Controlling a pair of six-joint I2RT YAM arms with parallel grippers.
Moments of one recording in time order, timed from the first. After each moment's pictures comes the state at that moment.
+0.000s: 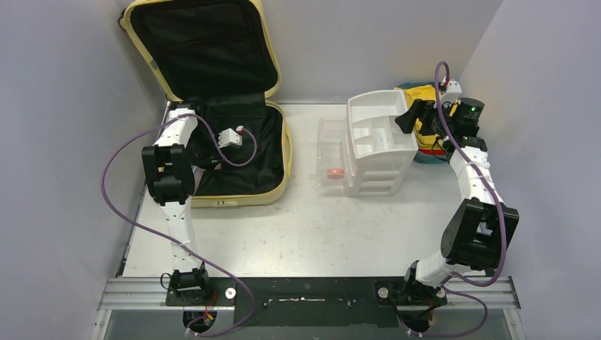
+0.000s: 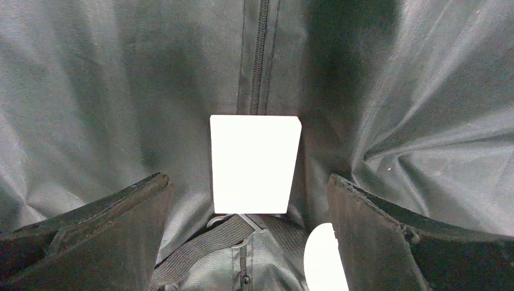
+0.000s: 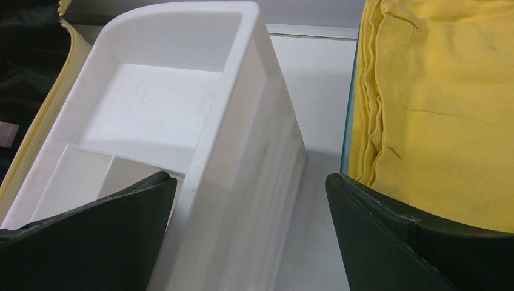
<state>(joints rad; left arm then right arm) 0.06 2.27 1.98 -1.23 0.27 1.49 -0.25 1.54 1.25 -0.13 -0.62 0.03</state>
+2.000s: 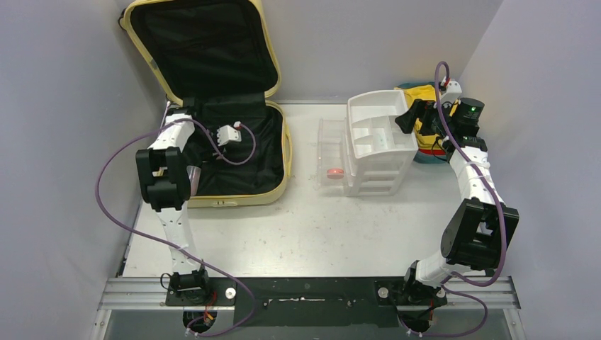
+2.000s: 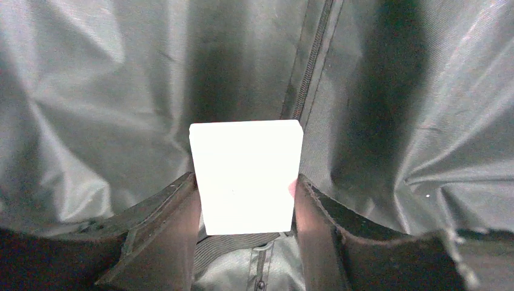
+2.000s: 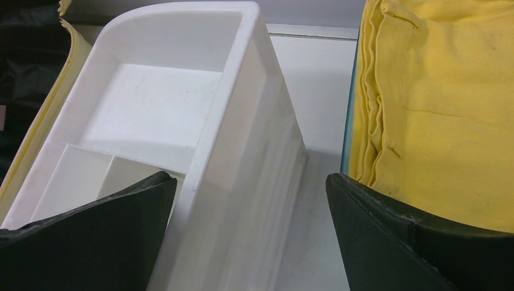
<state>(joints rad) 0.07 2.18 1.81 -0.98 0.29 1.43 -0.25 1.54 1.25 -0.13 -0.62 0.03</state>
